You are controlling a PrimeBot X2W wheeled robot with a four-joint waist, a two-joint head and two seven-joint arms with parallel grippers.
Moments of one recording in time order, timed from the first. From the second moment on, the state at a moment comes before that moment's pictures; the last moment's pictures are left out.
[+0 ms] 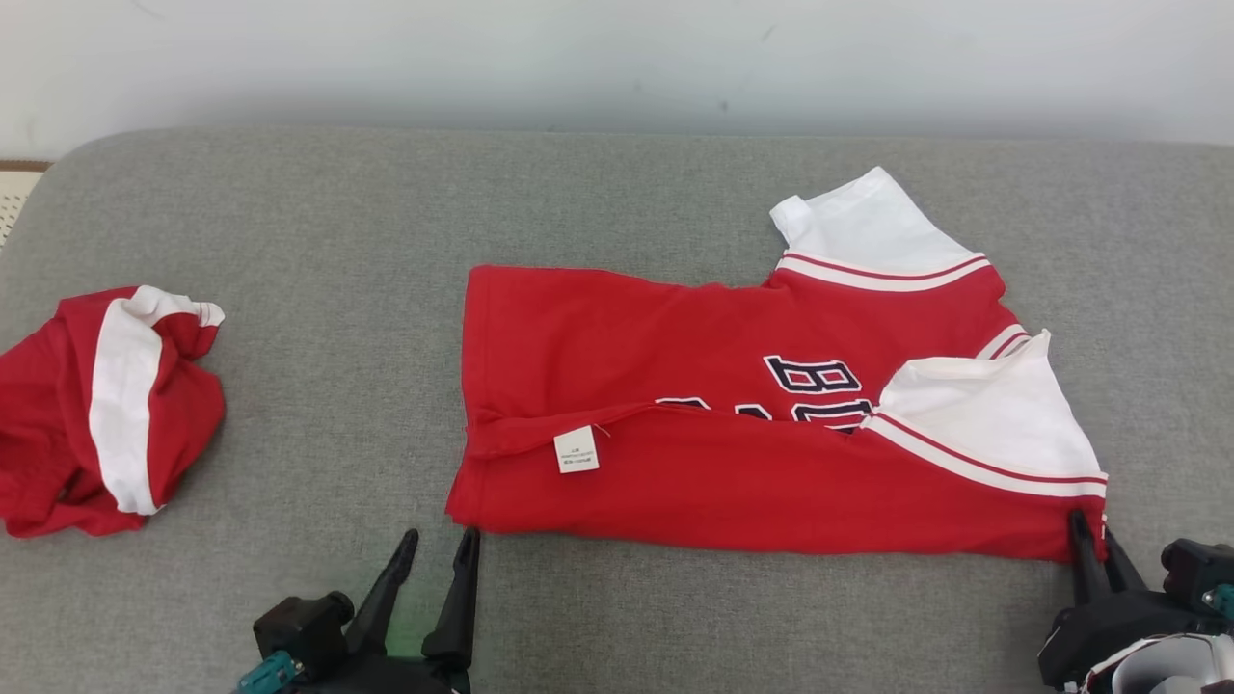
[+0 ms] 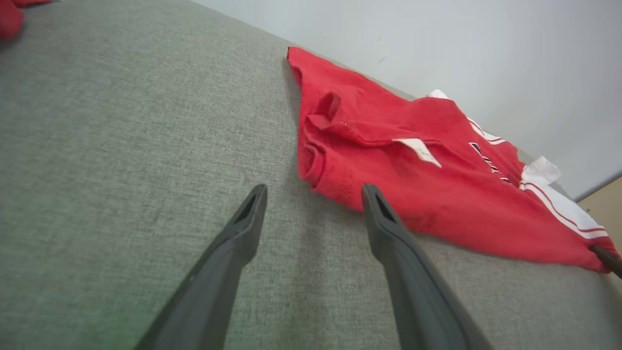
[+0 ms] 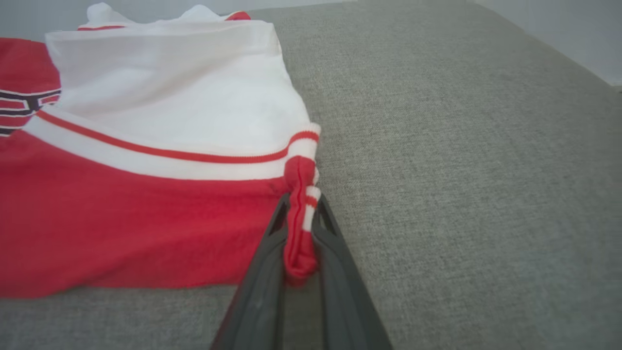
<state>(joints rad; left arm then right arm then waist) -0.27 0.05 -0.24 0.38 -0.43 -0.09 -0.26 -0.30 -0.31 0.09 0.69 0.30 0.13 -0.26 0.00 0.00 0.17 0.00</state>
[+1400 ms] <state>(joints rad) -0.26 0.05 -0.18 0.52 -0.40 -0.13 -0.26 -0.25 -0.30 0.14 0.64 0.30 0.13 -0.26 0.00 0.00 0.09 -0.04</state>
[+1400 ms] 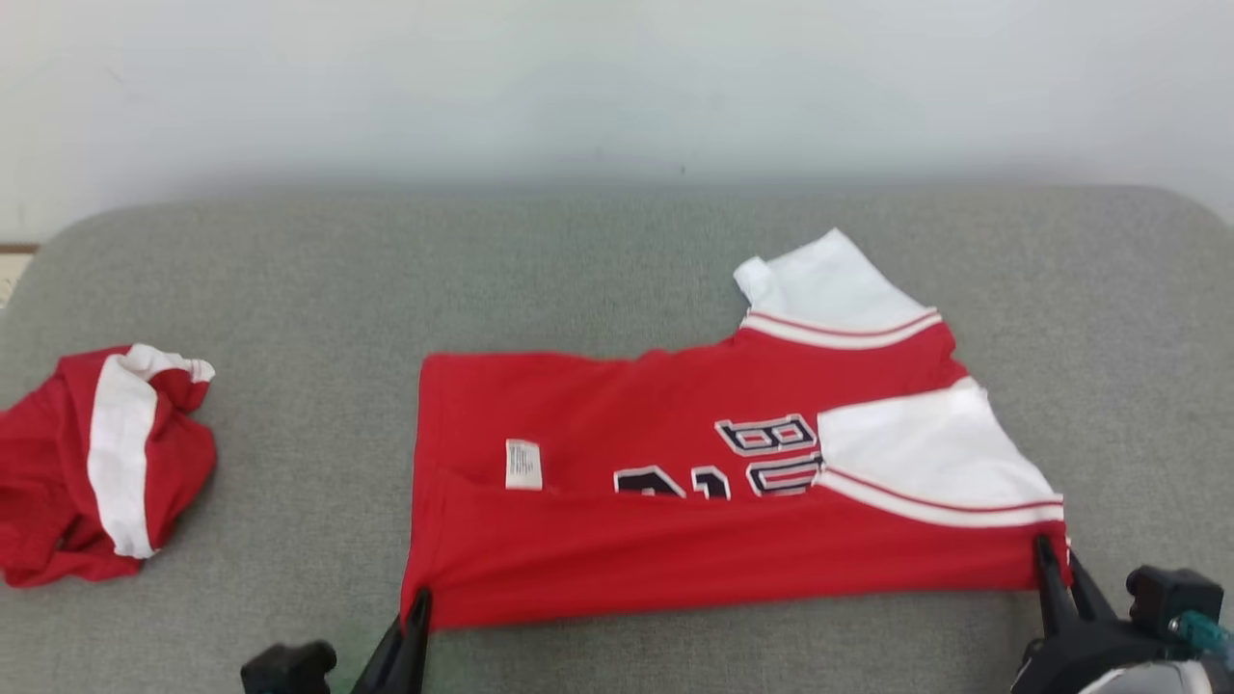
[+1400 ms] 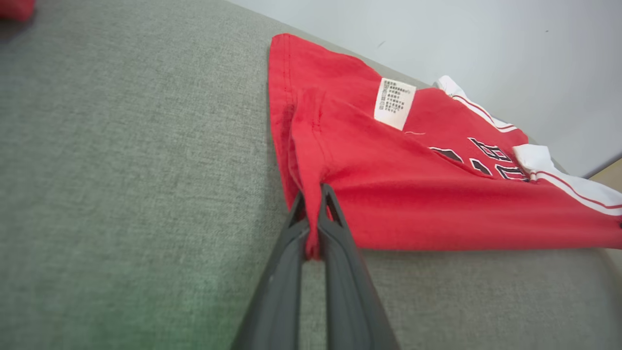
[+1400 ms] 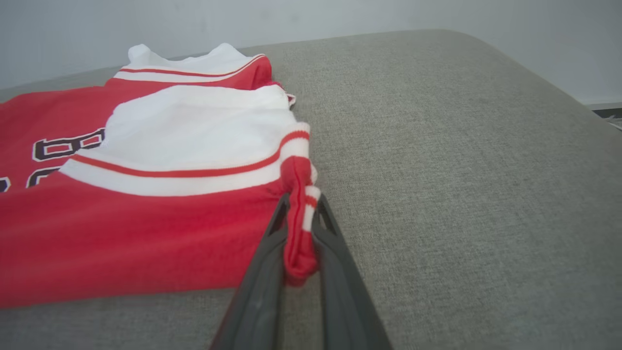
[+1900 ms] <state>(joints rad) -0.08 0.04 -0.11 0.56 -0.37 -0.13 -0.26 -0.06 -0.27 0.20 0.61 0.31 0.13 -0.26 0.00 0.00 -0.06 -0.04</state>
